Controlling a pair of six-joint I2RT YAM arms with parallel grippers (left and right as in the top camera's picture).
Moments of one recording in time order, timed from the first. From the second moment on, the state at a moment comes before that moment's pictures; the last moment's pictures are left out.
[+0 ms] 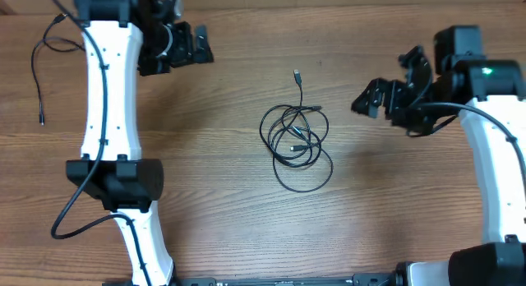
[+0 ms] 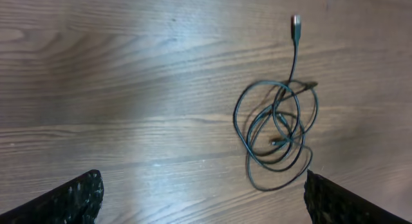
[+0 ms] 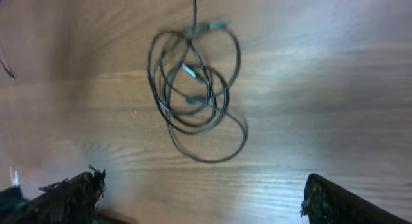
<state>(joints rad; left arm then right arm) -0.06 2.18 2.55 -1.69 0.29 -0.17 -0.01 1.57 1.54 -1.29 -0.47 0.18</state>
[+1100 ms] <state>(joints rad) -0.13 2.18 2.48 -1.69 0.24 -0.17 0.33 1.78 1.13 -0.70 -0.27 0.15</state>
